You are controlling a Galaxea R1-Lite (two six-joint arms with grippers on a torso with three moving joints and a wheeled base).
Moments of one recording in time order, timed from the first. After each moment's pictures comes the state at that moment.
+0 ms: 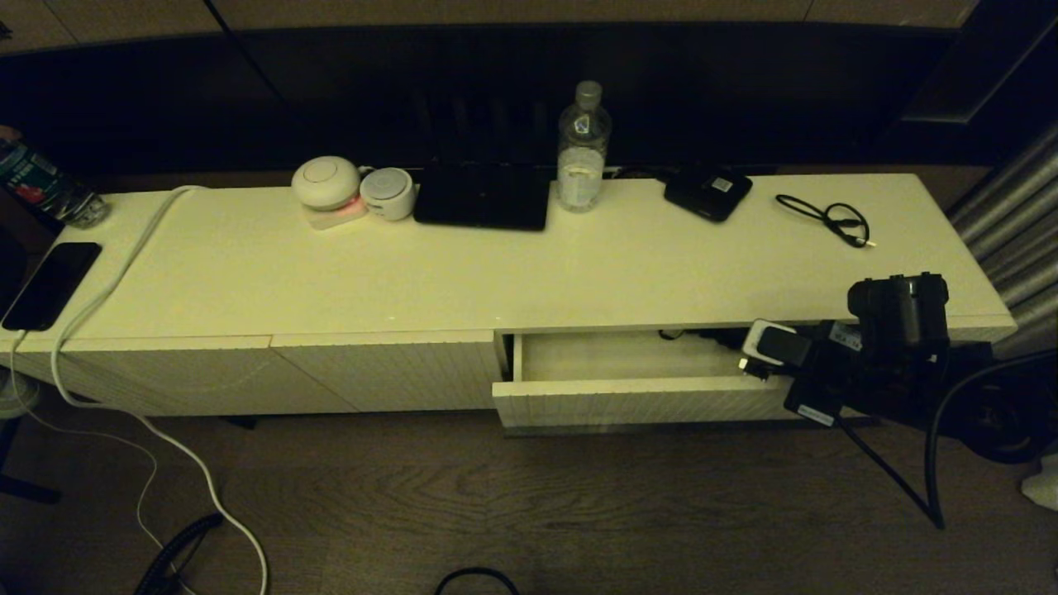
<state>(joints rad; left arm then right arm) 0.00 0.00 0.00 -0.04 0.02 -0.09 0.17 1.83 -0.86 -0.46 -0.14 -1.01</state>
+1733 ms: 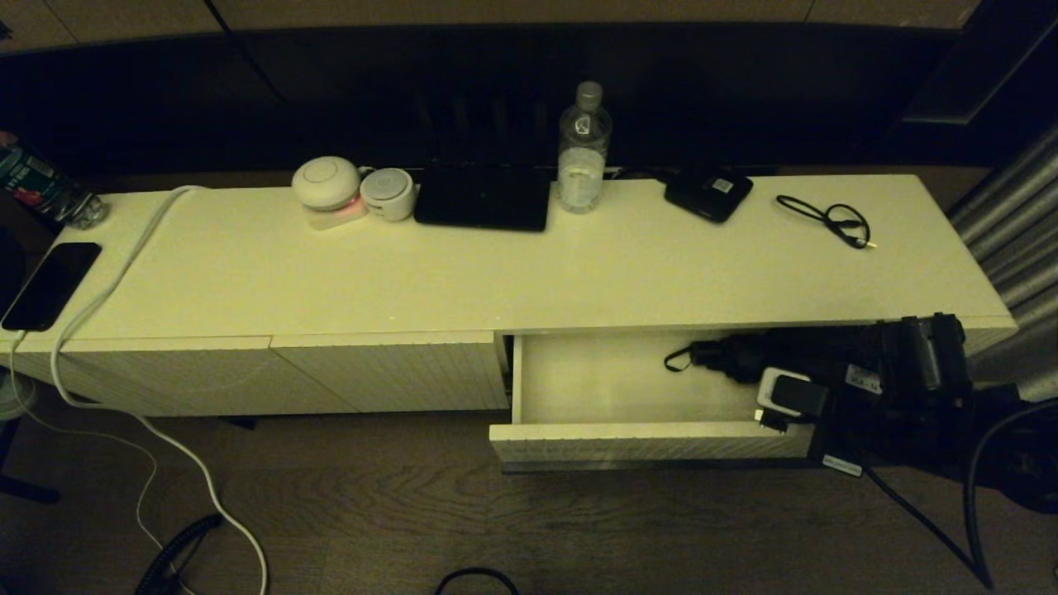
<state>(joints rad) 0.00 0.00 0.00 -0.04 0.02 -0.09 0.17 1.77 -0.66 -0.41 -0.15 -1.05</state>
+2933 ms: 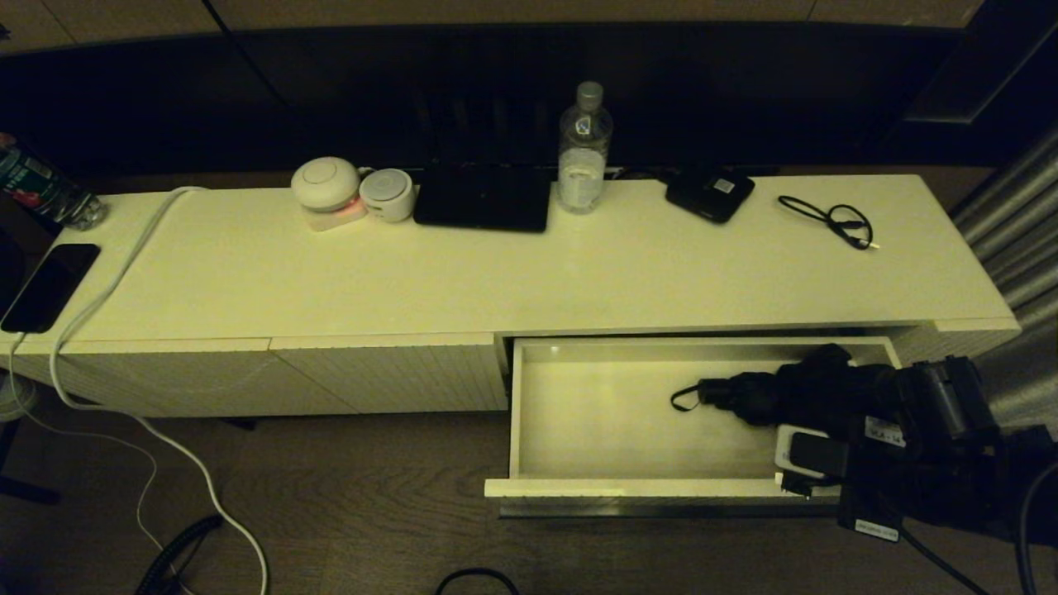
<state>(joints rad) 0.00 0.00 0.00 -0.04 0.02 -0.09 0.21 1.68 -0.53 -0.28 -0.16 -1.05</state>
